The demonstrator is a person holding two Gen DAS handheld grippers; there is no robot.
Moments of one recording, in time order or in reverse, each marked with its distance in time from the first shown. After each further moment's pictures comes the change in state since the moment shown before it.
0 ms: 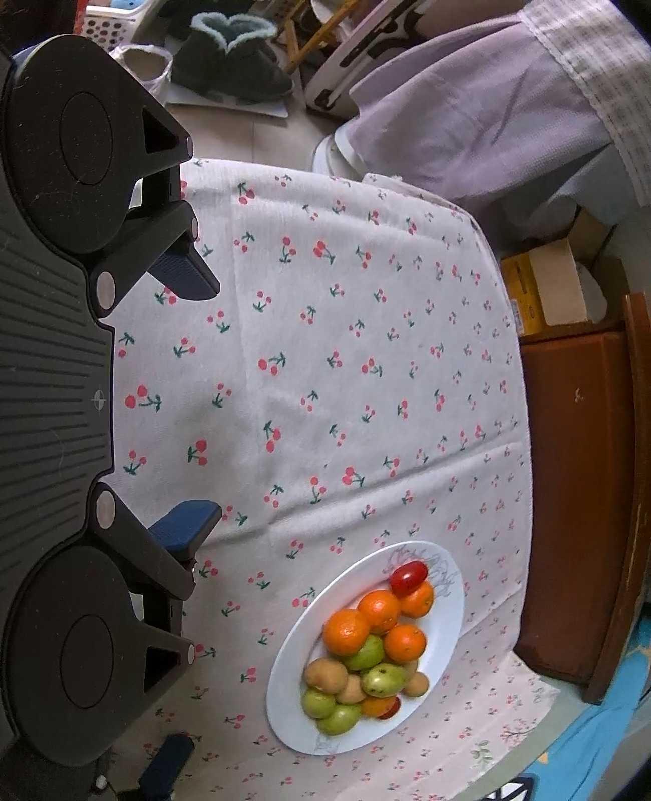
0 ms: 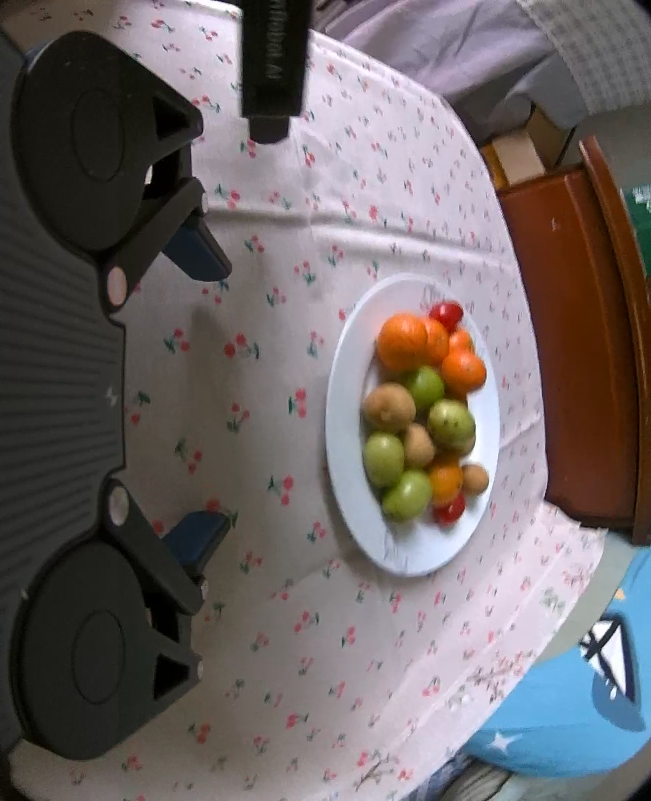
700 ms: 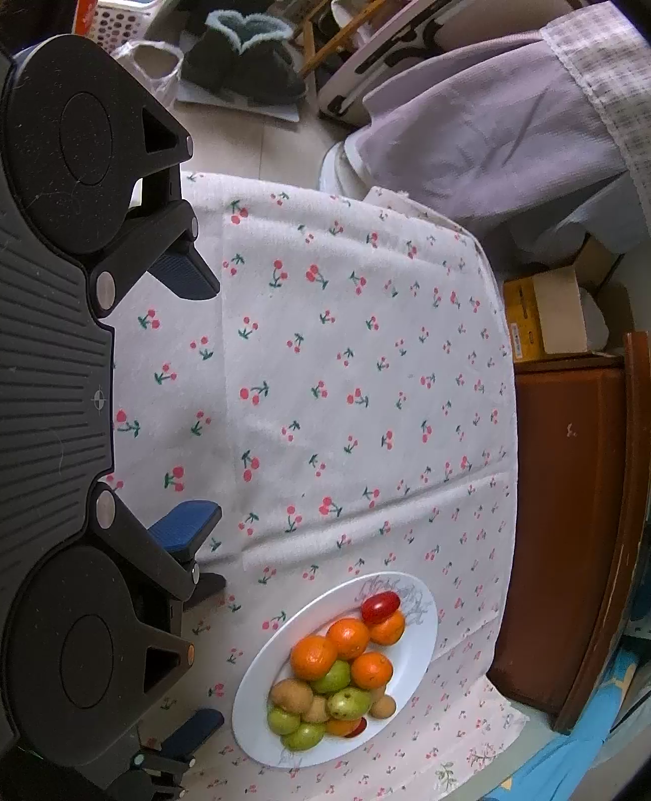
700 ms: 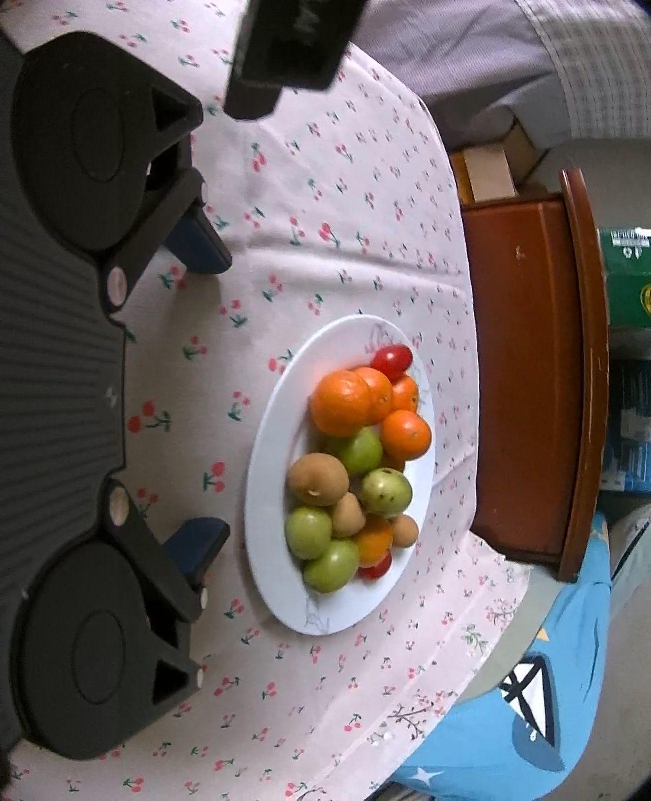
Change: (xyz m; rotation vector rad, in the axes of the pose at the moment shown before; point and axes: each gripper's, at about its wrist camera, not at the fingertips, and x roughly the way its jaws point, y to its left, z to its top) left arm 0.003 0.016 0.008 -0.059 -0.009 0.008; right arm 0.034 0.042 0.003 -0.061 -0.194 -0.078
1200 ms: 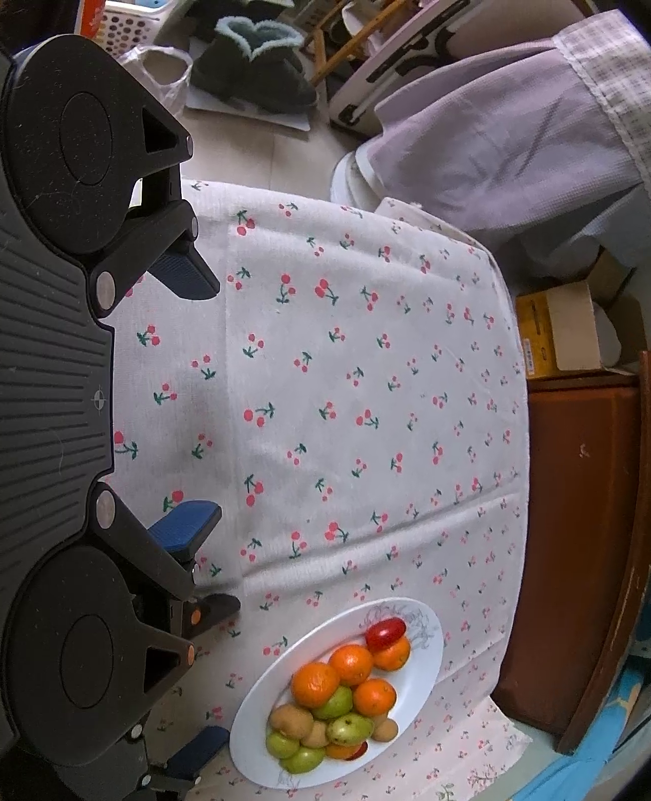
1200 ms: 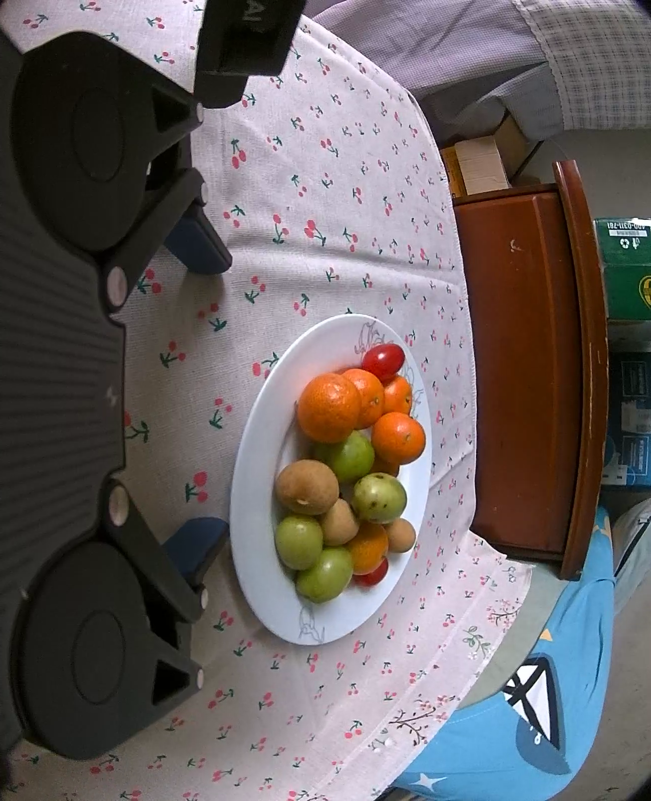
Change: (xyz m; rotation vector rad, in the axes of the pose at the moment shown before) left arm 0.011 0.007 0.001 -0.020 0.029 0.027; right arm 0.006 0.002 0.003 0.015 -0.004 0.004
